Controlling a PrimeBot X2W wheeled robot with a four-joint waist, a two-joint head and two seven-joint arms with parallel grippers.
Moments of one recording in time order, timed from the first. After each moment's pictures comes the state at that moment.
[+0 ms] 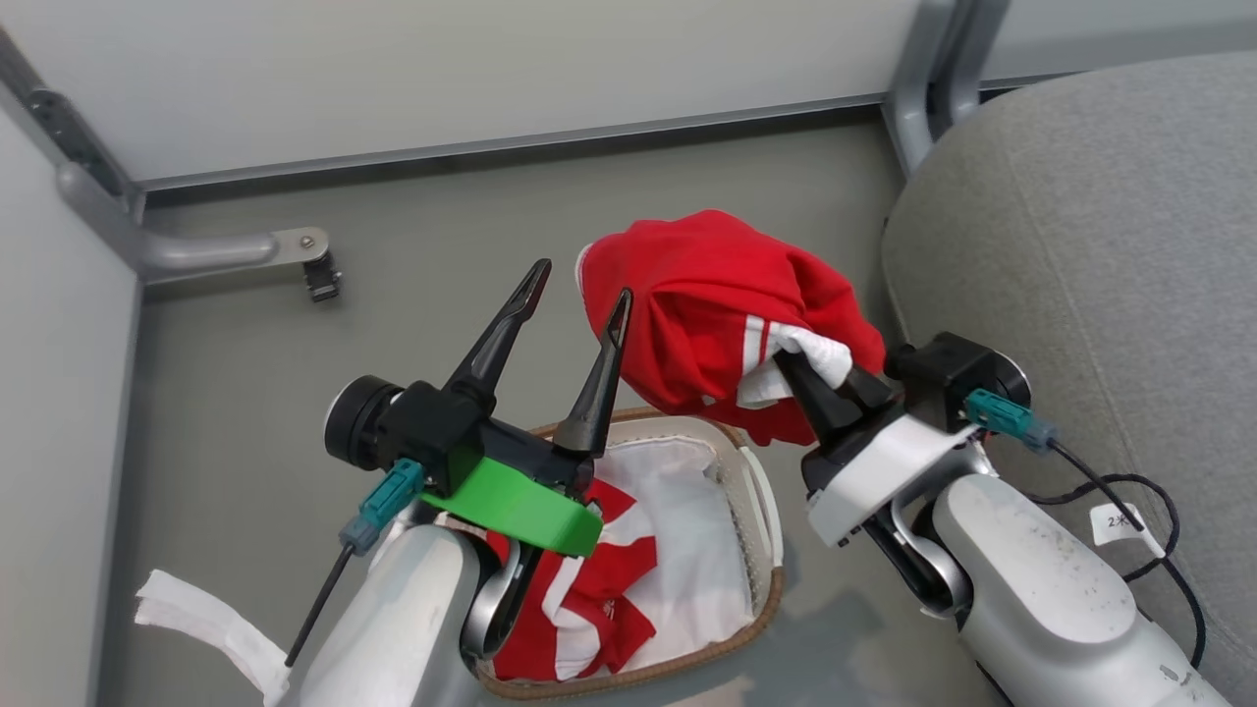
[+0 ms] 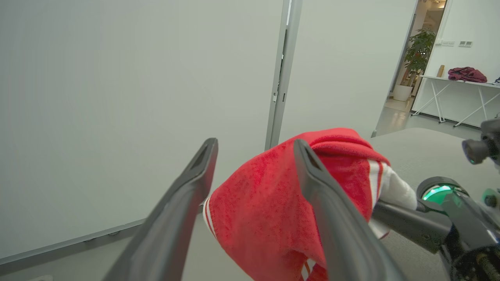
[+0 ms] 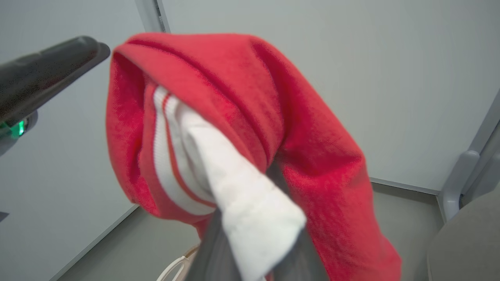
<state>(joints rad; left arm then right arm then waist) -0.38 0.06 -0.47 0.19 -0.32 -0.13 -0.26 -0.52 -0.21 0.59 0.35 0.49 0.13 -0.26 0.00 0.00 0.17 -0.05</state>
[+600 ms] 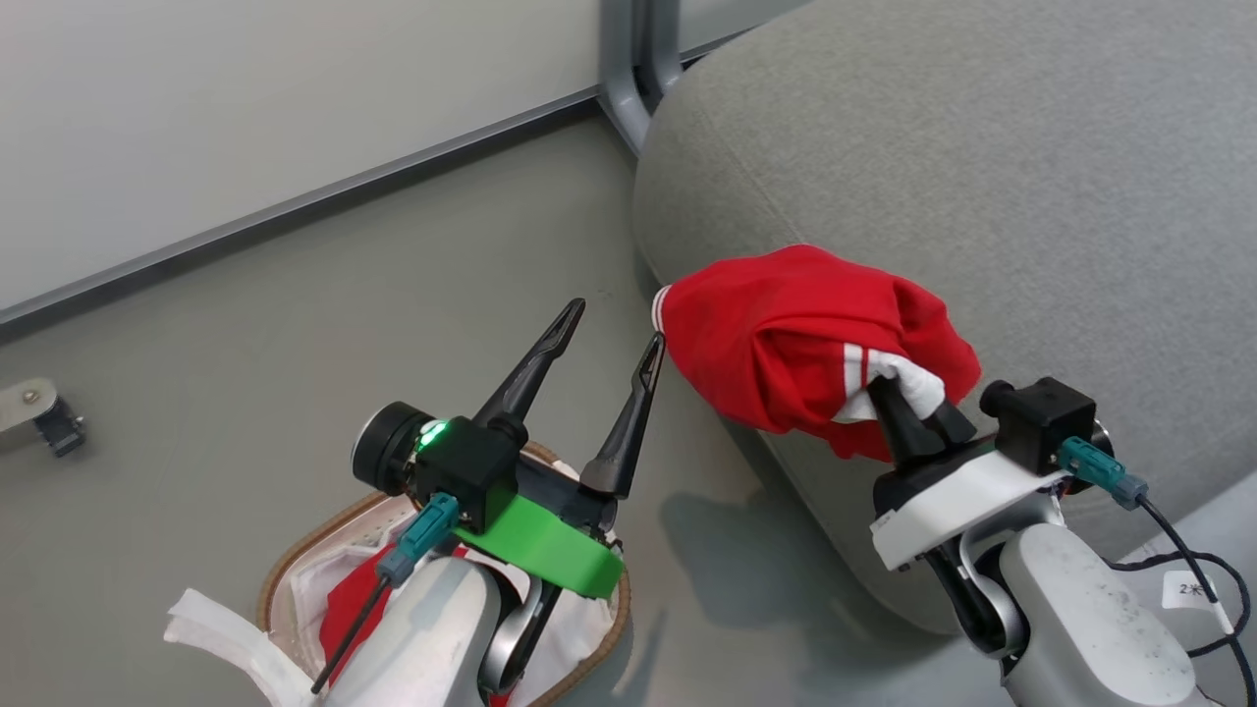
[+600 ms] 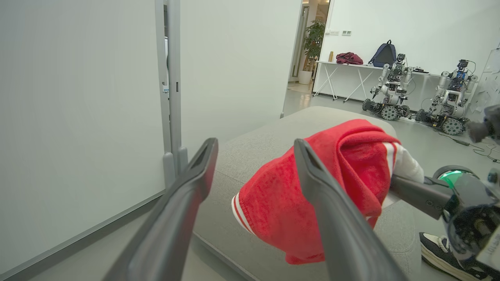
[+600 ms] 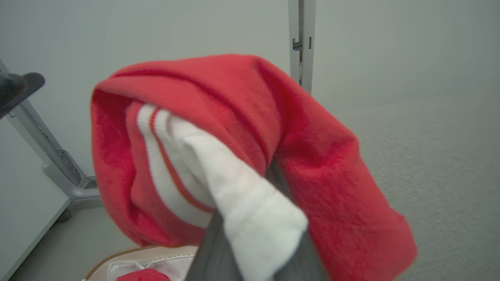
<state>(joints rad) -0.34 0.07 -0.52 0.17 -0.30 -0.13 -0.26 -0.34 -0.18 0.36 0.26 0.43 0.13 -0.26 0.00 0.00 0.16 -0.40</state>
